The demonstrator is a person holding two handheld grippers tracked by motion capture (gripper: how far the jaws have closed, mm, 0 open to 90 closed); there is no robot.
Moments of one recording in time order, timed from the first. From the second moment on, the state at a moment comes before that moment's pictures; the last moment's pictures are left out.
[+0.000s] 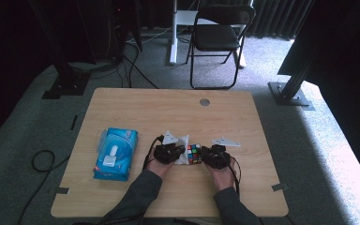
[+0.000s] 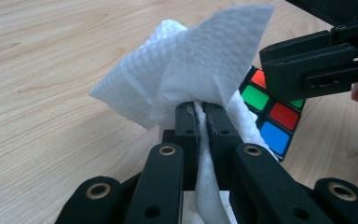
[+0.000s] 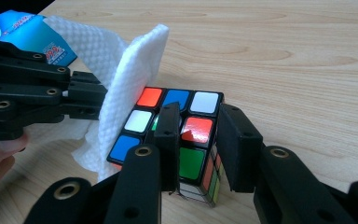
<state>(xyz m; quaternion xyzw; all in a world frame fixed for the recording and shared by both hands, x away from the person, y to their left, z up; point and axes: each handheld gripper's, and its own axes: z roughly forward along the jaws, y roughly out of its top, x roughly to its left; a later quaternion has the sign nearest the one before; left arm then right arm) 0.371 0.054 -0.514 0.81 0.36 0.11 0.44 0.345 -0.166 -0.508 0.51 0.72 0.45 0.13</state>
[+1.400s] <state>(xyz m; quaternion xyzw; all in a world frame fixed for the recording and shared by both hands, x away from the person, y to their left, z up) 0.376 0.045 -0.543 0.83 0.39 0.10 0.39 0.343 -0.165 -0.509 0.51 0.72 0.45 0.14</state>
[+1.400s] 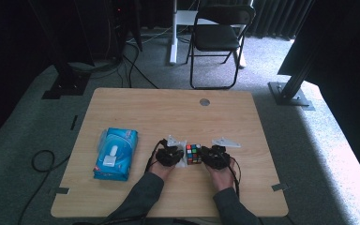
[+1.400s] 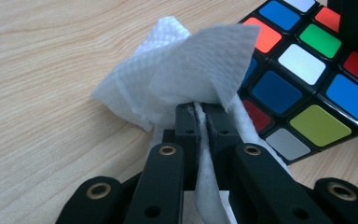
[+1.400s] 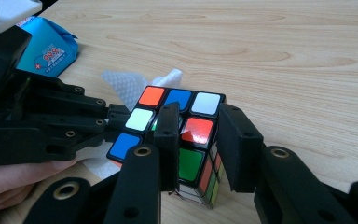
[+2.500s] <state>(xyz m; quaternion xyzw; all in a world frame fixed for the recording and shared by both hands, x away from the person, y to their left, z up) 0.358 0.053 -0.522 0.81 0.37 0.10 0.43 0.343 -0.165 -0.509 0.51 0.72 0.45 0.14</state>
